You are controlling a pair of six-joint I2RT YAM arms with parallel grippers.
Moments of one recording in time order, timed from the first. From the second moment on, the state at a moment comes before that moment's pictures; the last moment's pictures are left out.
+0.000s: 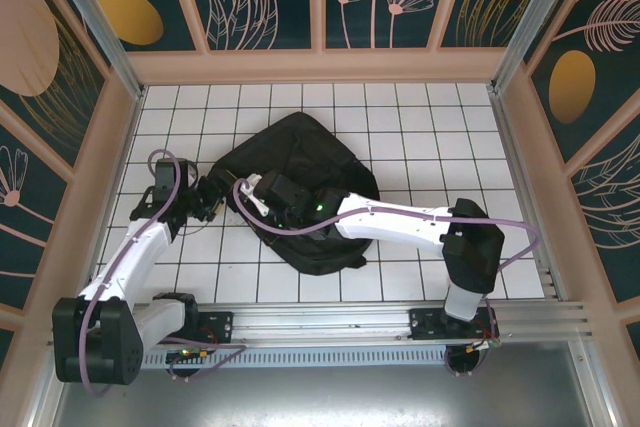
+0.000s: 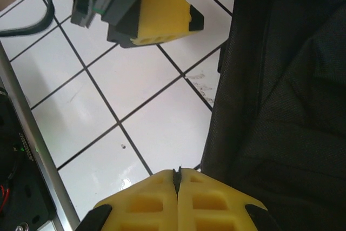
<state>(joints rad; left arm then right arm) -0.07 1.09 0.63 -0.35 0.39 -1.03 1.19 1.75 1.37 -0.37 0.00 0.26</state>
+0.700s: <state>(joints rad) -0.08 1.25 0.68 -0.25 0.39 -1.04 1.18 1.58 1.17 -0.30 -0.06 0.26</state>
